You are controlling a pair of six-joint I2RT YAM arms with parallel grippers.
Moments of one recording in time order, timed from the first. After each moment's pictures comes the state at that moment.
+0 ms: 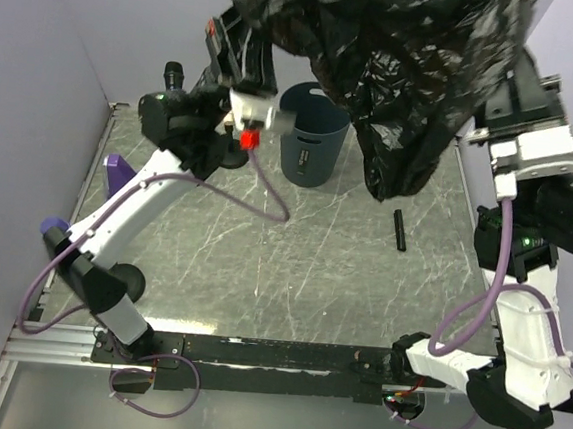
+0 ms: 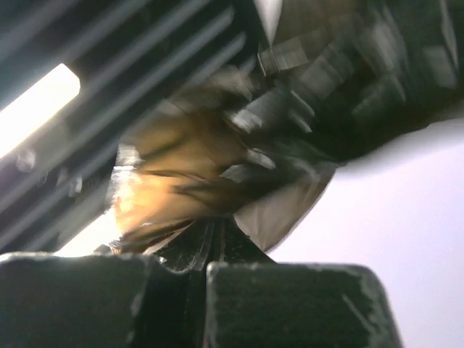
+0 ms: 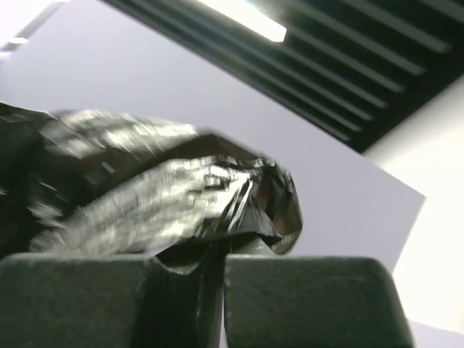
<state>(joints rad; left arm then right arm) -0.66 1.59 1.80 0.98 0.42 1.20 0.43 1.15 1.78 0.35 -0.32 -0.72</state>
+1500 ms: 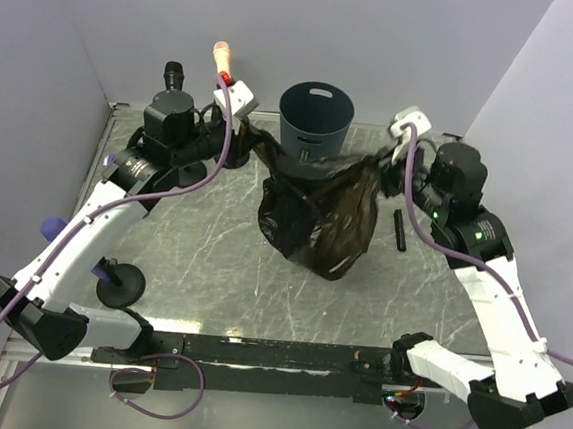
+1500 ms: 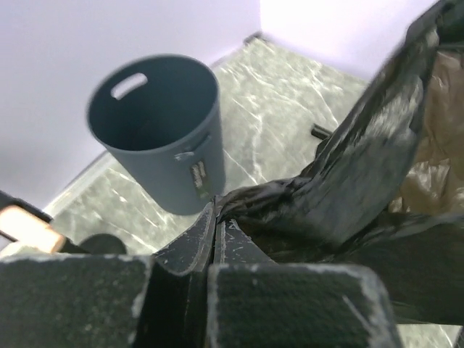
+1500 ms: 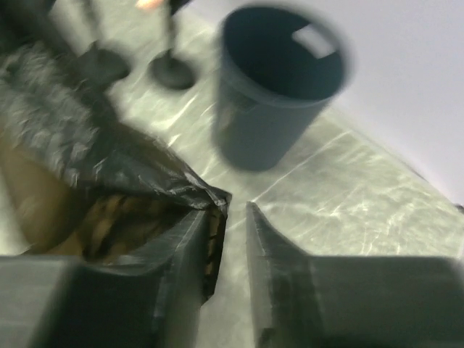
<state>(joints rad) -0.53 1.28 1.51 -0.35 0.34 0.14 0.39 1.05 1.40 -0.55 -0.15 -0.21</state>
